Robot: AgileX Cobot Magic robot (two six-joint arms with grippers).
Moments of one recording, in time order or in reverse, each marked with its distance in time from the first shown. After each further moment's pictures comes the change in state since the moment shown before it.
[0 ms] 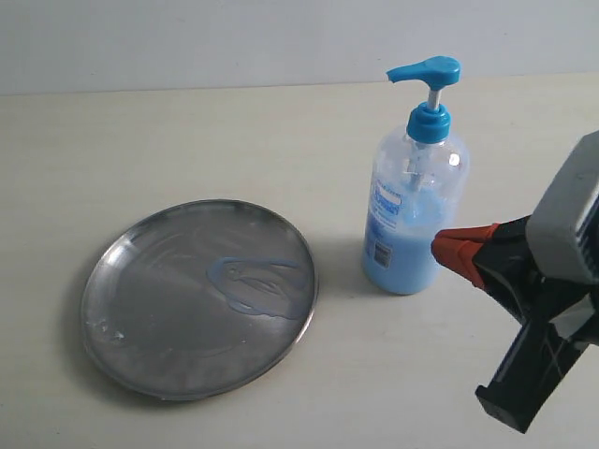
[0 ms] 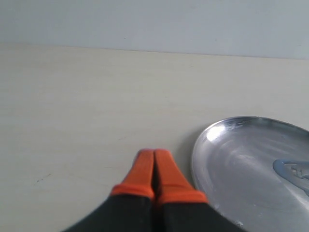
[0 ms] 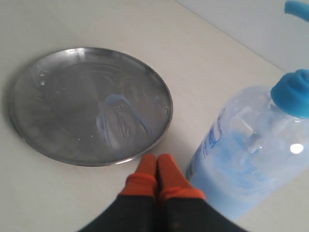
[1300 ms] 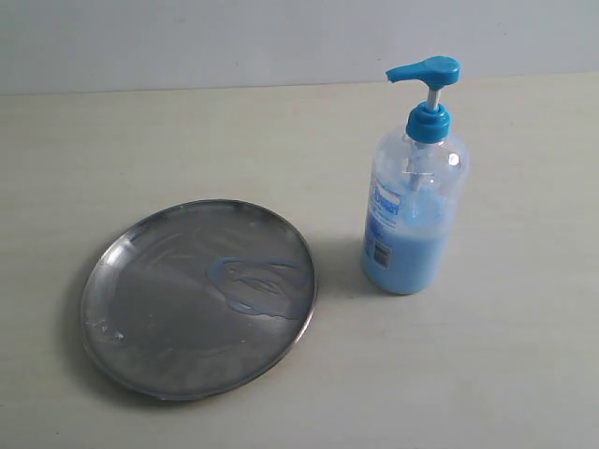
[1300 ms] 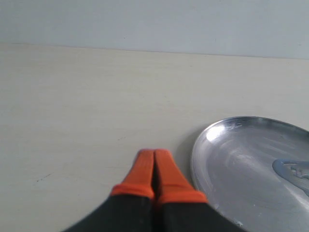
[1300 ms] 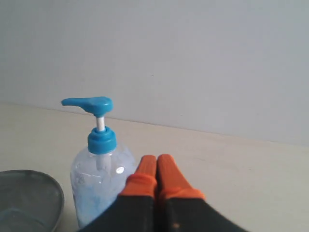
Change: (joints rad) left arm 0.000 0.000 0.000 0.000 0.000 0.000; right arm -0.552 -0.536 0.053 0.659 0.063 -0.513
